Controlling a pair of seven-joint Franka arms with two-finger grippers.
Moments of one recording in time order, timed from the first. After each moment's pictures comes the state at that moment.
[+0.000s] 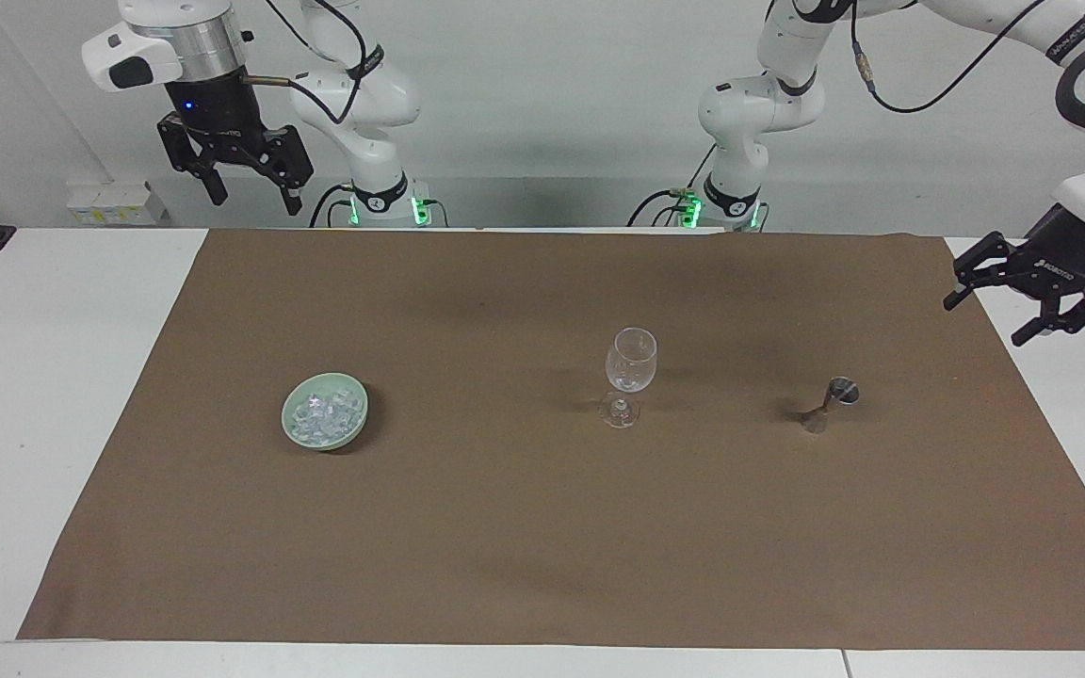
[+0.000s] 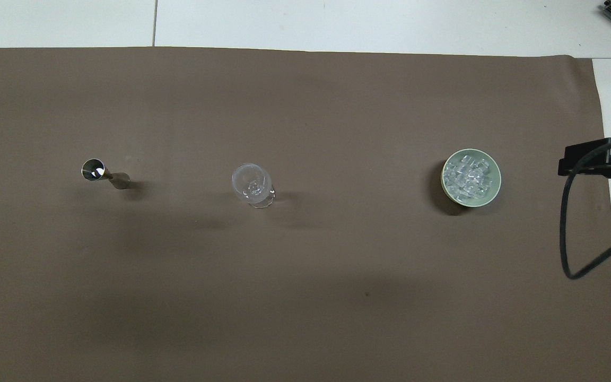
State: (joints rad) left arm 0.16 0.20 0.12 -1.49 -0.41 1.71 0.98; right arm 0.01 -0.06 0.06 -1.46 -0.03 1.49 0.24
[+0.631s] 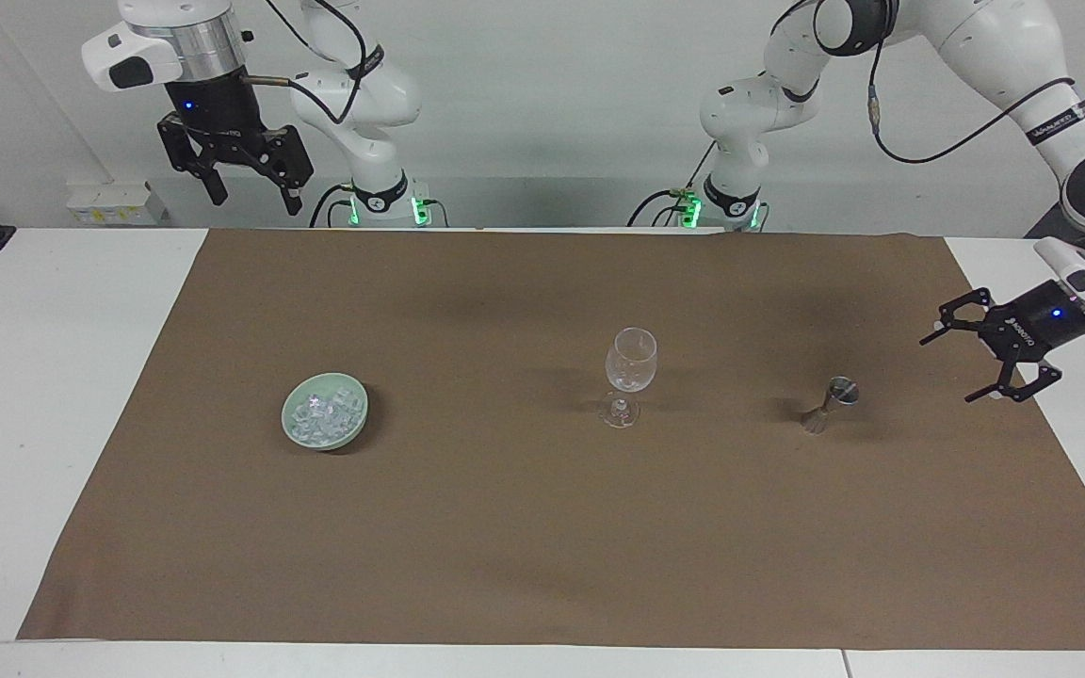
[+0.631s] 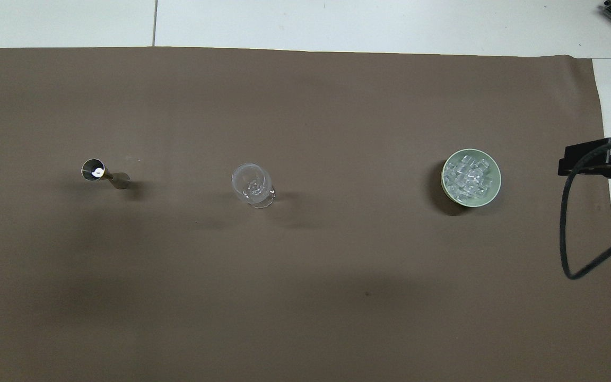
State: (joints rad) left arm 0.25 0.34 0.11 -1.57 -0.67 1.66 1.66; right arm 0.01 -0.06 0.06 -1.46 -0.03 1.49 0.24
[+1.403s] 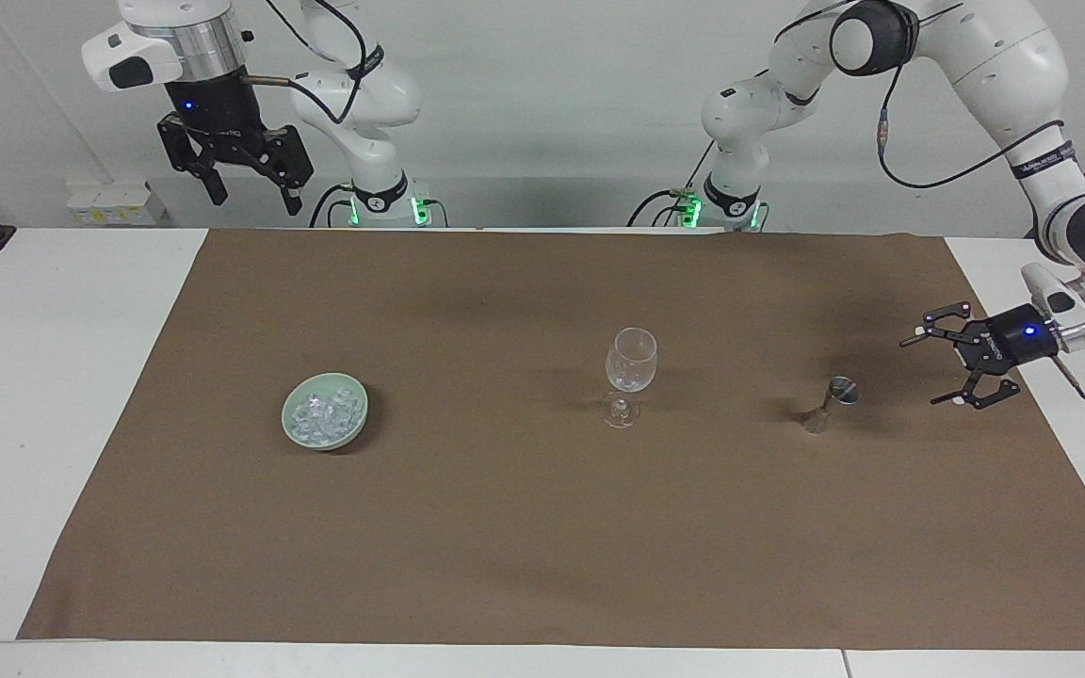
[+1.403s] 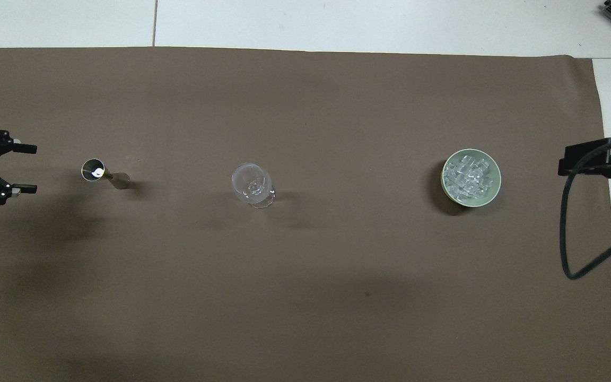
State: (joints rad) left arm 0.34 0.45 0.11 -1.61 -0.83 1.54 1.87; right arm 0.01 -0.06 0.06 -1.46 -0.03 1.49 0.24
